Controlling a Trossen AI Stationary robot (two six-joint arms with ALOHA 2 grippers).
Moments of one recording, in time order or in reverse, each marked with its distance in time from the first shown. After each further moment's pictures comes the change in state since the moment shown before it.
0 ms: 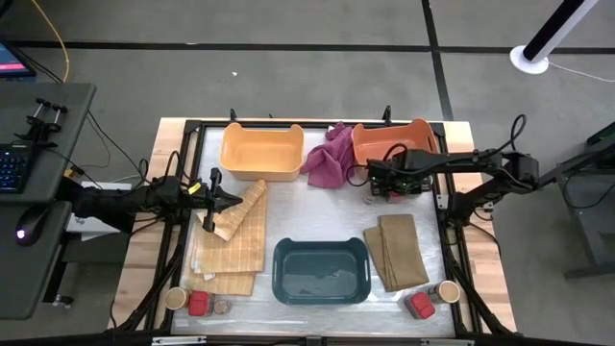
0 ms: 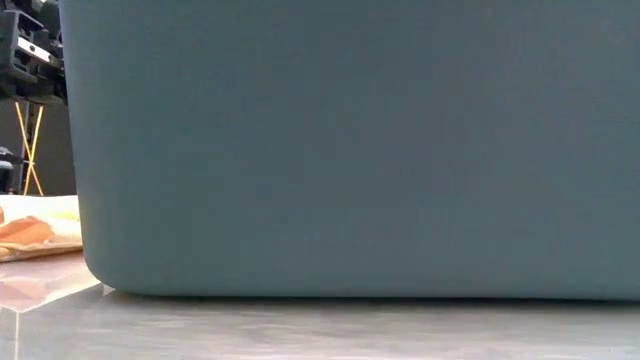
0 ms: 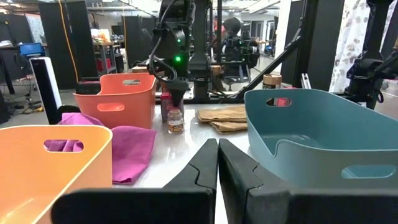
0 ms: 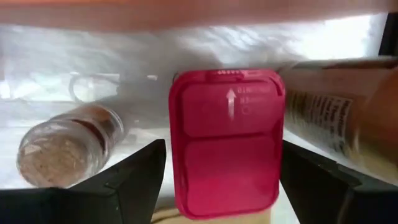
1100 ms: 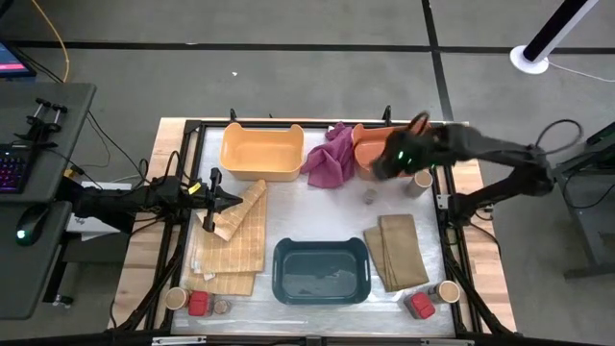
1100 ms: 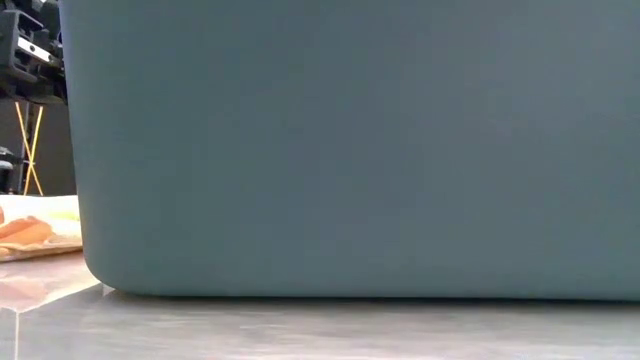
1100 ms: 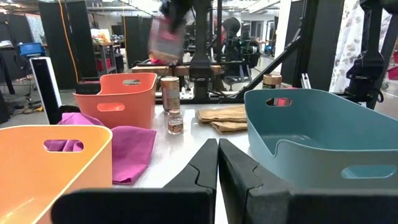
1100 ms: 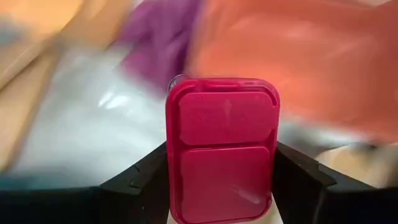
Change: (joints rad) left arm 0.000 0.000 0.000 0.000 0.000 0.000; right arm 0.080 -0.131 0.623 -0.343 0.129 -0.268
